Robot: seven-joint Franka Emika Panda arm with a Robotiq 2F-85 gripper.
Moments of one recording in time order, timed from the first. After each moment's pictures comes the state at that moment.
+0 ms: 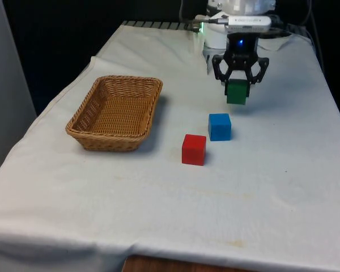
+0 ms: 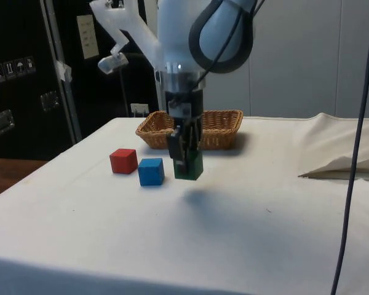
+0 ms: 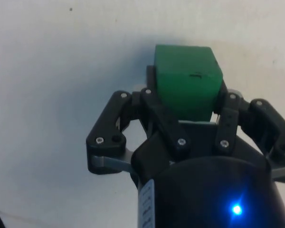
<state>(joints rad) 0.33 0.19 -0.19 -2.50 0.06 2.75 0.15</state>
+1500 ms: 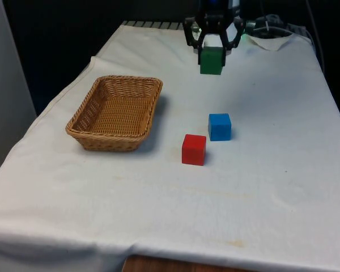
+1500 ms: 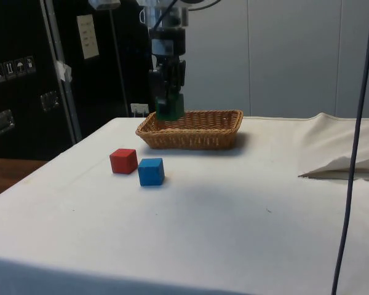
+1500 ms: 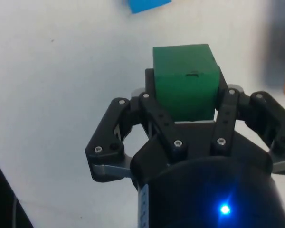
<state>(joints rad) 0.32 0.04 -0.34 -2.35 0.02 2.49 0.03</state>
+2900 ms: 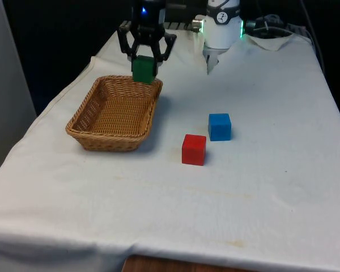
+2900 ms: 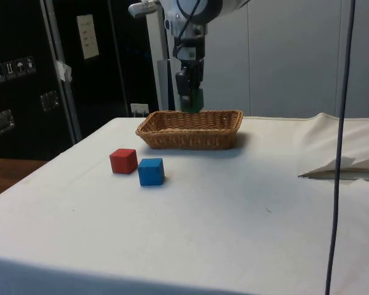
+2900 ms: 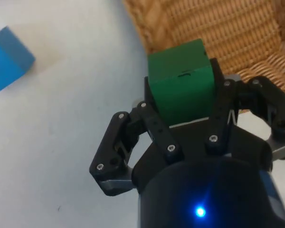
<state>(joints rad) 0.31 0.18 -0.60 -2.31 0.02 2.60 -0.24</state>
